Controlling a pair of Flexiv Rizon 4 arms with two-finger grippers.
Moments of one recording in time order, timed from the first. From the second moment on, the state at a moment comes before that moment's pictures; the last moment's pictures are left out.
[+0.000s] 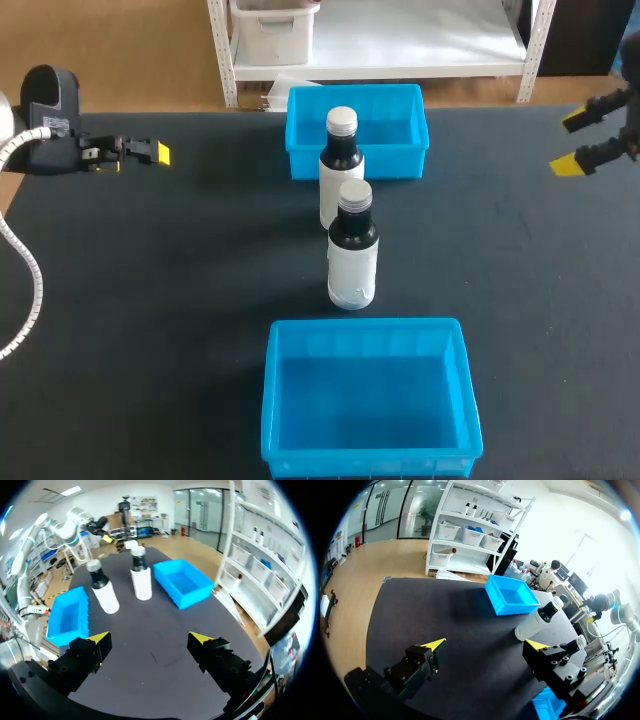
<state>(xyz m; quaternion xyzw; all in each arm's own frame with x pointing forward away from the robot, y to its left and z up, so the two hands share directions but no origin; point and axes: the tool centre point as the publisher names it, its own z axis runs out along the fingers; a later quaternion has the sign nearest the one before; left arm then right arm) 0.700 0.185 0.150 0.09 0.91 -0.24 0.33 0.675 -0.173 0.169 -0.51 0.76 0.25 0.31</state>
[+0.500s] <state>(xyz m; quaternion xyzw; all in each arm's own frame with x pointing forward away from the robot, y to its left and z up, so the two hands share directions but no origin) 0.700 0.185 0.150 0.09 0.91 -0.24 0.33 0.641 -0.090 0.152 -0.59 0.69 0.33 0.28</state>
